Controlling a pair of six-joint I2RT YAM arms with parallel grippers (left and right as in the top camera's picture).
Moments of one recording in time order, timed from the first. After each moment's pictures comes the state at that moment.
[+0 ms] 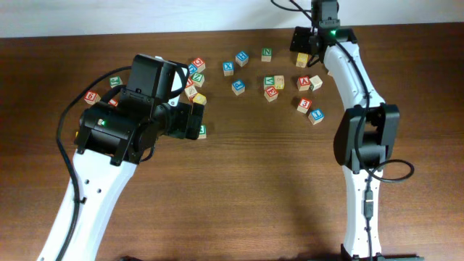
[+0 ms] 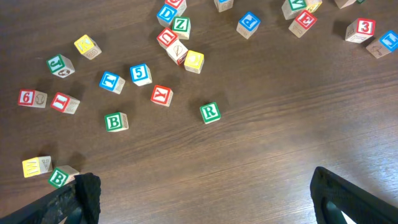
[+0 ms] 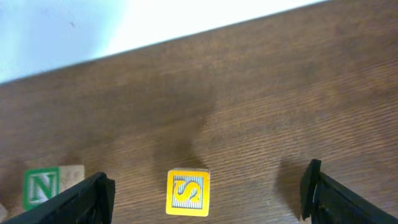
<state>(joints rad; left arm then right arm) -0.37 1.43 1.65 -1.19 -0.10 -0.07 0.07 2.52 2.31 -0.70 0.10 0.29</state>
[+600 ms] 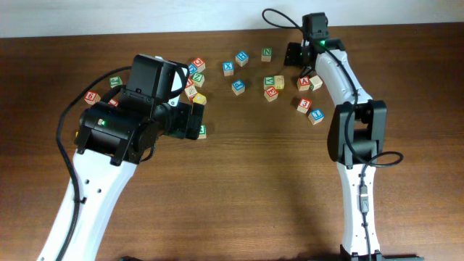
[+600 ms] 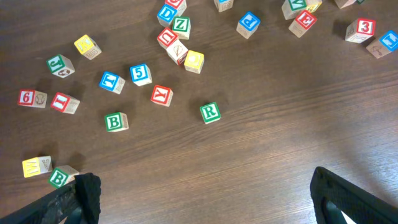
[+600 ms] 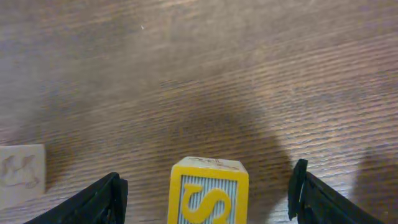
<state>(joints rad) -0.37 1.43 1.65 -1.19 -0.10 -0.07 0.08 2.63 2.31 -0.68 0.04 0.29</state>
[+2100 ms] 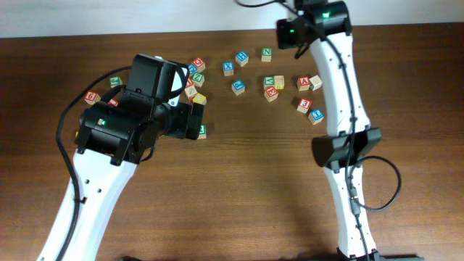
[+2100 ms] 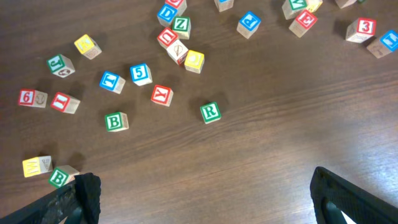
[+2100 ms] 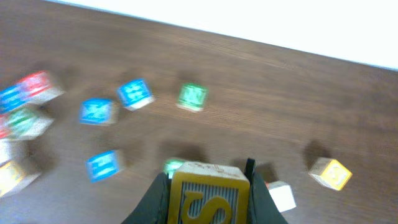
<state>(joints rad) -0.37 1.43 1.65 -1.19 -0.10 -0.07 0.24 2.62 3.10 -1.44 0.03 0.02</state>
